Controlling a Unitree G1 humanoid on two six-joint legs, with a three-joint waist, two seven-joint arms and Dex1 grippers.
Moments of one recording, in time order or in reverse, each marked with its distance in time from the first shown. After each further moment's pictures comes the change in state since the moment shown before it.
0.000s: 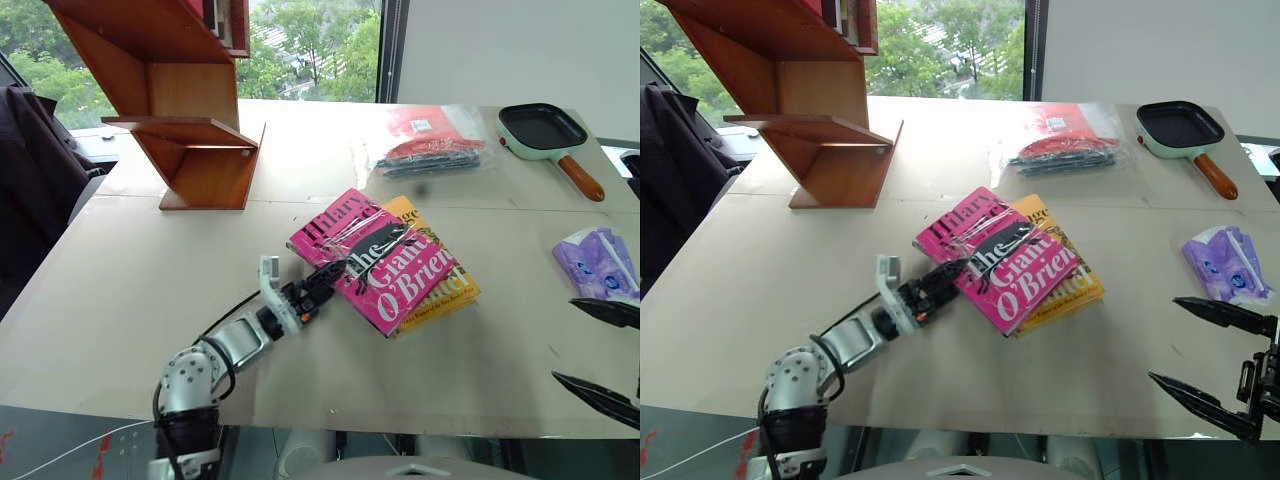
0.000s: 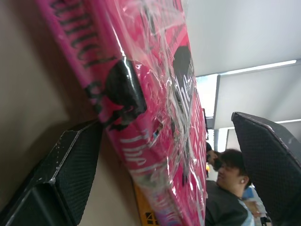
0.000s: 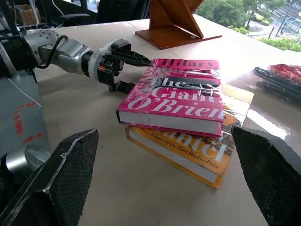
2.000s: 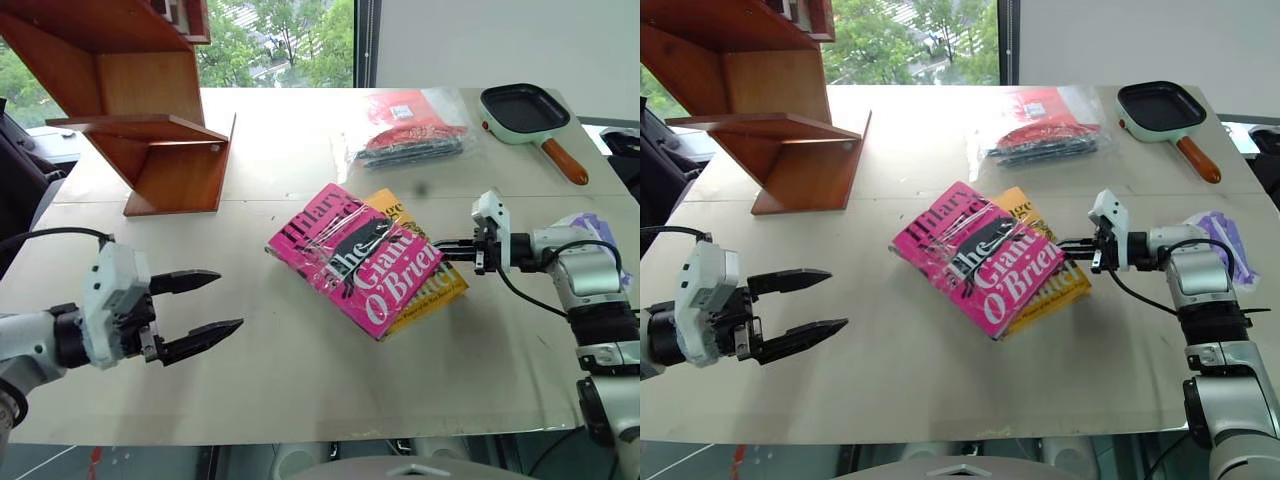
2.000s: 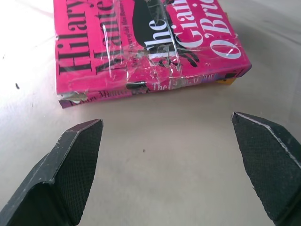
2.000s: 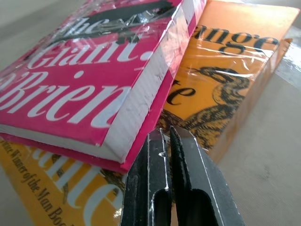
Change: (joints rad) left arm 0.472 0.726 0.475 -0.489 0.685 -0.423 -0.991; right arm -1.159 0.091 0.889 0.916 -0.602 0.157 -0.010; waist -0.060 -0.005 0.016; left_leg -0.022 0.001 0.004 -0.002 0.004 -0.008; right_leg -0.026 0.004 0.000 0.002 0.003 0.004
